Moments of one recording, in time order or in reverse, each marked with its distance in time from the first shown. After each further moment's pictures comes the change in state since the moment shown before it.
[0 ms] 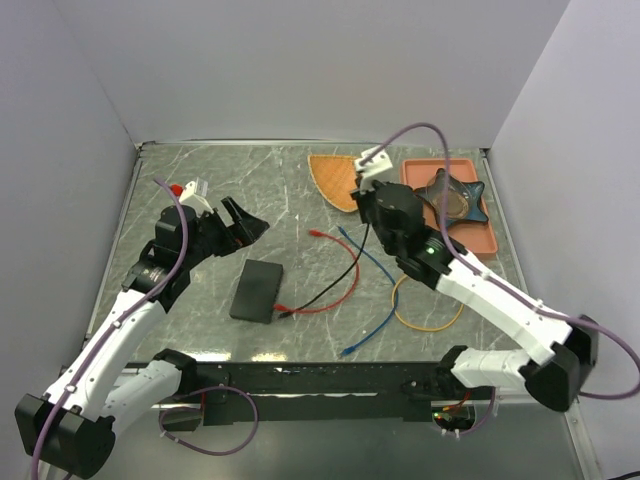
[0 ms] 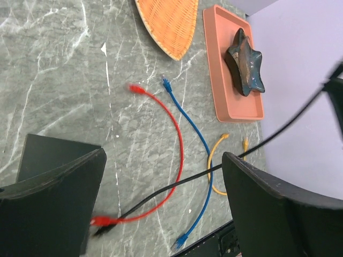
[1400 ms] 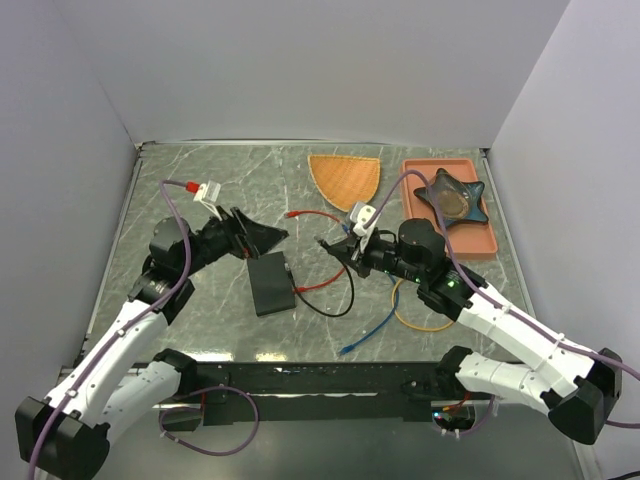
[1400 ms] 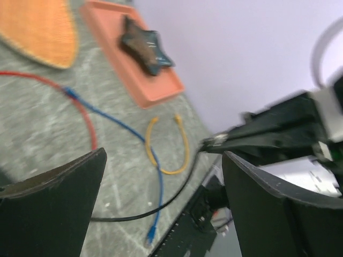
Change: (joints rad) left arm -0.019 -0.050 -0.129 0.377 0.319 -0.011; right arm 0.001 -0.281 -0.296 0.045 -0.762 -0.071
